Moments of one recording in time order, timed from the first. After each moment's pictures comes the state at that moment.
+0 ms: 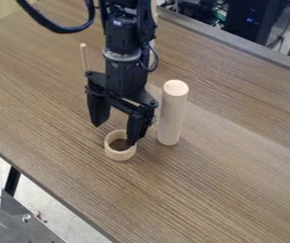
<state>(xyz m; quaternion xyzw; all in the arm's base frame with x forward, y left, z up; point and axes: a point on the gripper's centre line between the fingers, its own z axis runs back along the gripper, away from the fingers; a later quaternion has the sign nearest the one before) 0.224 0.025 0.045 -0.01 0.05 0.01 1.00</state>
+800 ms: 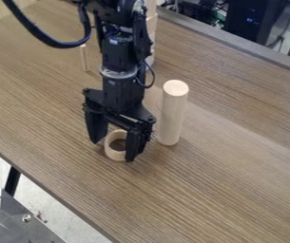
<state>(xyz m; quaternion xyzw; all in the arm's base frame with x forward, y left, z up) 0.212 0.015 0.030 -0.03 0.06 0.02 1.00</state>
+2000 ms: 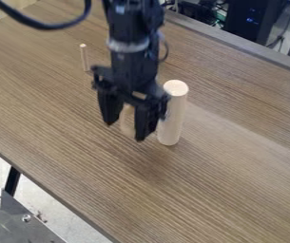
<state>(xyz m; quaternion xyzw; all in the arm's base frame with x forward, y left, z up) 0.219 -0.003 0.085 -0.04 0.01 0.00 1.00</state>
